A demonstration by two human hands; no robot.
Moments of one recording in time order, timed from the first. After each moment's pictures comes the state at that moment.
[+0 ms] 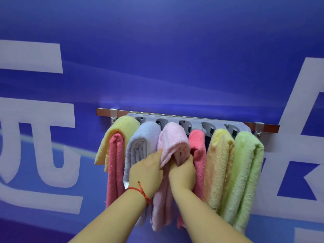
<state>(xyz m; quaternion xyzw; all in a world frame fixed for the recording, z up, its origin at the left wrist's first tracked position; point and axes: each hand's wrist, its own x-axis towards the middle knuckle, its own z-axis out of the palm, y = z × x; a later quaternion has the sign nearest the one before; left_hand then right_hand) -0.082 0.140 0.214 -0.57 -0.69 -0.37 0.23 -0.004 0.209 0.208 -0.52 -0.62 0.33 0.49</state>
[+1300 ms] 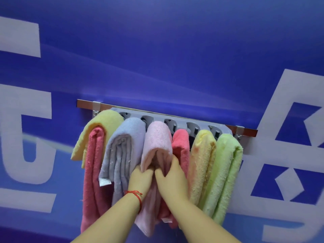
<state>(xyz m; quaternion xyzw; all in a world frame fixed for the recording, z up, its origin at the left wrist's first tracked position) -0.057 0.188 0.180 -0.37 -0.63 -0.65 -0.22 0.037 0.205 0.199 -0.44 -0.76 0.22 0.43</state>
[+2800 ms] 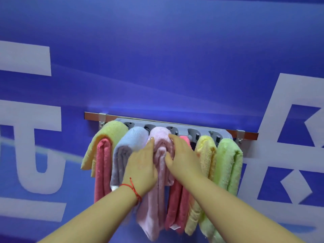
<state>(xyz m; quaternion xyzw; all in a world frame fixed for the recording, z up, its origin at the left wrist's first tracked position) -0.071 0.153 0.232 -0.59 -0.65 -0.42 0.22 0.052 0.204 0.274 -0.36 -0.85 0.03 0.38</state>
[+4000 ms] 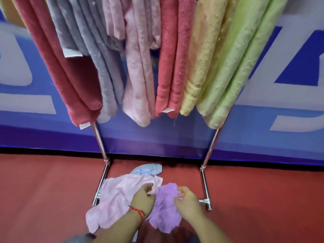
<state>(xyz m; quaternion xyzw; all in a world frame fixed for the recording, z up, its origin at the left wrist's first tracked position) 0.040 0.083 -0.182 -0.31 -0.78 -0.37 -0.40 0.183 0.140 -0.162 -0.59 -0.67 0.44 0.04</state>
